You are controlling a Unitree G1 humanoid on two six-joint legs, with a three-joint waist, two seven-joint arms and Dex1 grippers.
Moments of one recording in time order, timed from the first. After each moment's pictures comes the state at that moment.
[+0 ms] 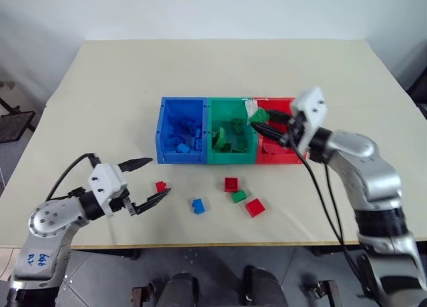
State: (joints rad) left arm 0.06 0.66 0.27 -0.34 -0.38 0.10 -0.79; right arm -0.73 -0.50 0.05 0.02 0.34 0.49 0.71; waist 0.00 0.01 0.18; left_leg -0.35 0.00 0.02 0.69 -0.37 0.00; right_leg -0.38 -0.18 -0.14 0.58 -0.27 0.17
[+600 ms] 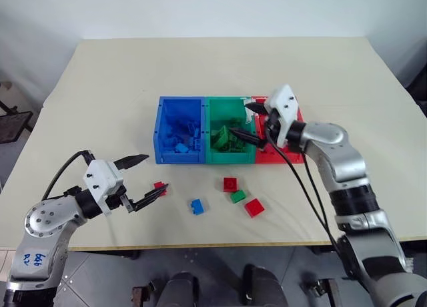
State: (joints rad) left arm 0.00 0.67 0.24 -0.35 -0.43 0.15 -0.83; right arm -0.70 -0.50 0.06 0.10 0.31 0.31 0.89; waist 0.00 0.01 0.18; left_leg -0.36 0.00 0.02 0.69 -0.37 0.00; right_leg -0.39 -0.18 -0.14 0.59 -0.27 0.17
